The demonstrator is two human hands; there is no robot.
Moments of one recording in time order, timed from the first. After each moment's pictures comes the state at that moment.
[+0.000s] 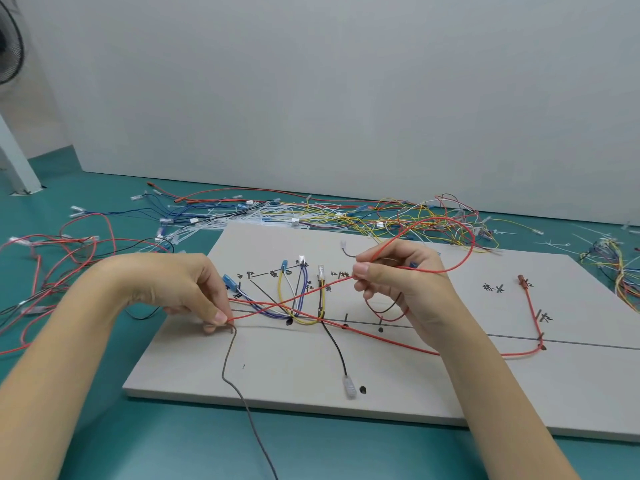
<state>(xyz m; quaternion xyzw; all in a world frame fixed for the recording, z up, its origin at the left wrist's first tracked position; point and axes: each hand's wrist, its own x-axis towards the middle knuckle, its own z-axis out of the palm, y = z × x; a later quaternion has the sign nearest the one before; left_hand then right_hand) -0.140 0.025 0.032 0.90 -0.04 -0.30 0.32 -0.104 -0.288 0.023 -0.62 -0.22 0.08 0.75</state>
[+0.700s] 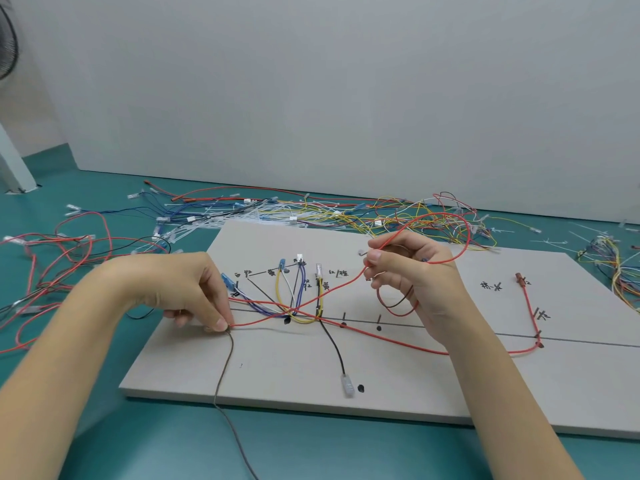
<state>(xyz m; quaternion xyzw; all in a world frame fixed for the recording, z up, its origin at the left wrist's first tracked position) -0.144 0.012 0.036 0.91 -0.02 -0.28 0.30 -0.100 -0.298 0.027 -0.62 -0.18 0.05 0.76</state>
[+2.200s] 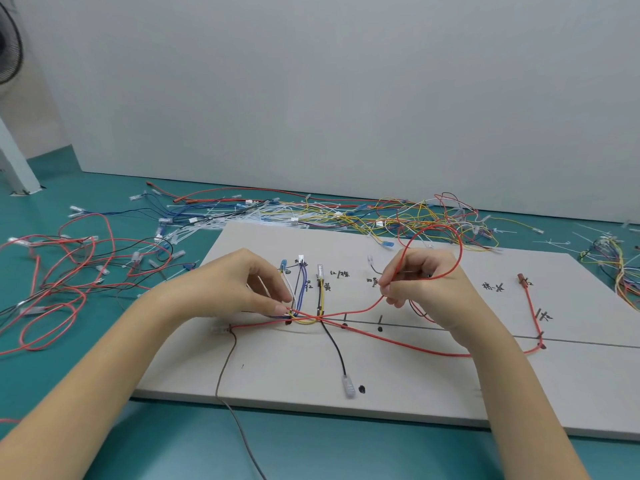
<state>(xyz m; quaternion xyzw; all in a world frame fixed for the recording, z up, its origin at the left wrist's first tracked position) -0.138 -0.040 0.022 0.91 -0.09 -0.10 0.39 -0.100 -0.315 0.030 -0.78 -0.20 0.05 0.58</state>
